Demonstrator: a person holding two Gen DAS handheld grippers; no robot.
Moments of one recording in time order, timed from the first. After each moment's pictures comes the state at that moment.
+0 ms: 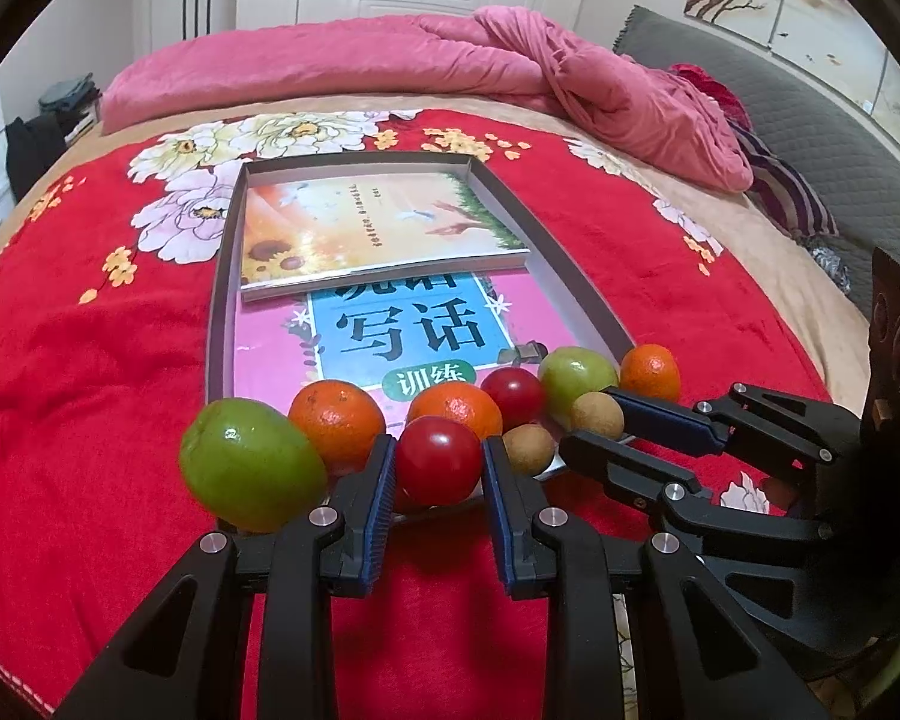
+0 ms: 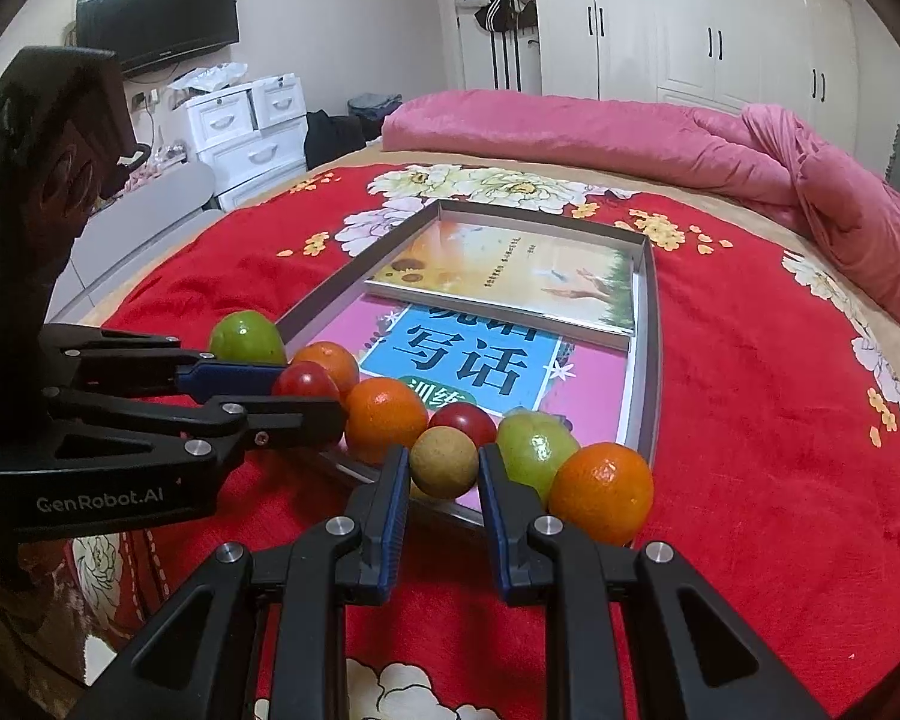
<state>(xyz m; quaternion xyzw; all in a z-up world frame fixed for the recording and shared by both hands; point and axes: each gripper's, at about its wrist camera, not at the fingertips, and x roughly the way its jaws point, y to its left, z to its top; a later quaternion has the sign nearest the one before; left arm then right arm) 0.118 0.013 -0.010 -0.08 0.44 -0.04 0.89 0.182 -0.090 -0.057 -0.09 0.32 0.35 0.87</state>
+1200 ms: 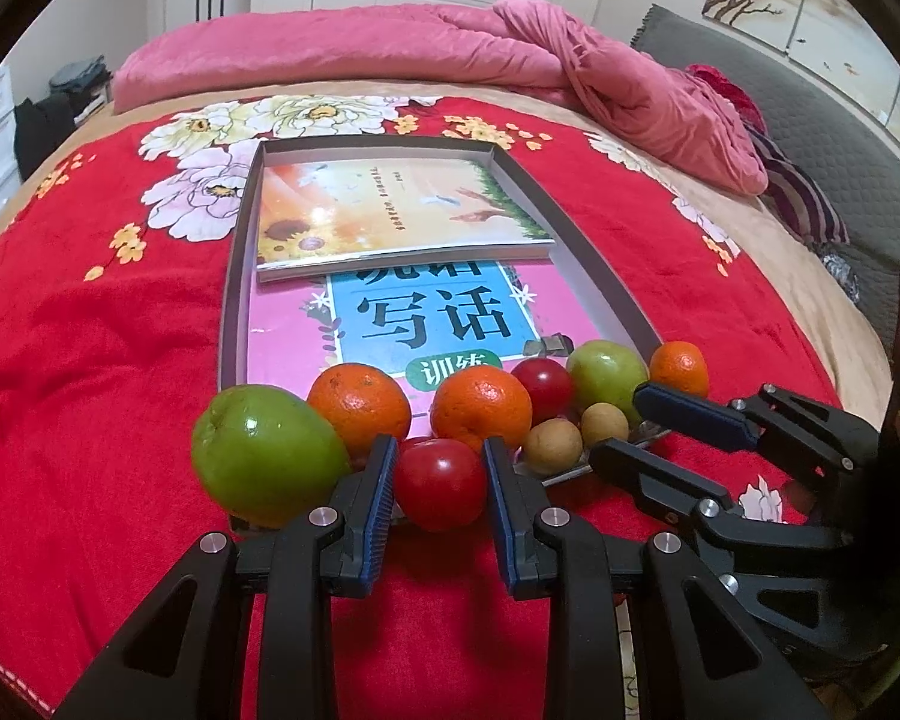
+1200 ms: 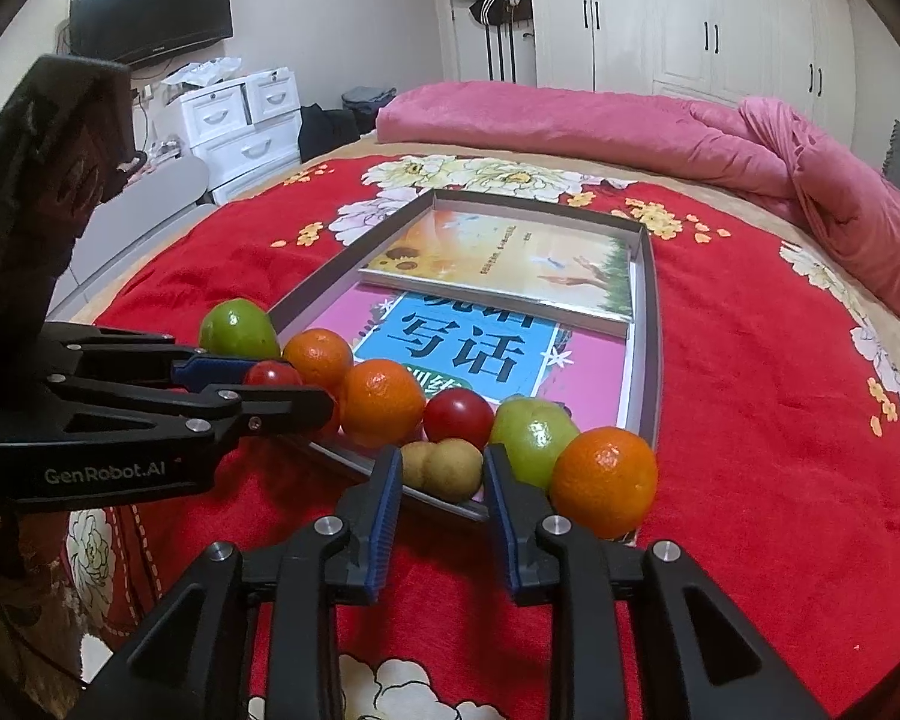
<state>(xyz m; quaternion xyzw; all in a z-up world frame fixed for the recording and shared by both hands) 0.123 0.024 -0.020 -0.09 0.45 -0.02 0.89 0.182 -0.090 -0.061 -0.09 0.33 0.35 0.87</state>
